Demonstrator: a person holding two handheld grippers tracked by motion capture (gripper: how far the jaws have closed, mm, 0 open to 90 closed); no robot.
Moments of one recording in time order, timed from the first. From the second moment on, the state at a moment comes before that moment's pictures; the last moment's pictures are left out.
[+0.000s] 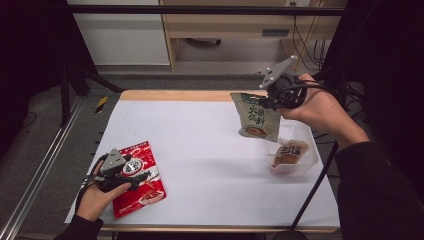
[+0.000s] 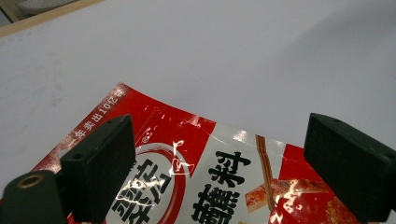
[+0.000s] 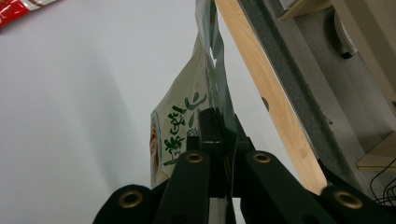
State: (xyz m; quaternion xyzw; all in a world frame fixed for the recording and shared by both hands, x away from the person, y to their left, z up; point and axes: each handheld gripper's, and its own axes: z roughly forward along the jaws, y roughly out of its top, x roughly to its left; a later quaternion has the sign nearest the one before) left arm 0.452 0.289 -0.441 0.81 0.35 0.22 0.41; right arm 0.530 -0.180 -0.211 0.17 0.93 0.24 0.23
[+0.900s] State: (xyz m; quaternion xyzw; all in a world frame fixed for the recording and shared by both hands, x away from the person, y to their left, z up) left arm 0.452 0.292 -0.442 0.81 0.36 0.21 0.42; right arm 0.548 -0.184 -0.218 0.18 0.92 0.25 0.23
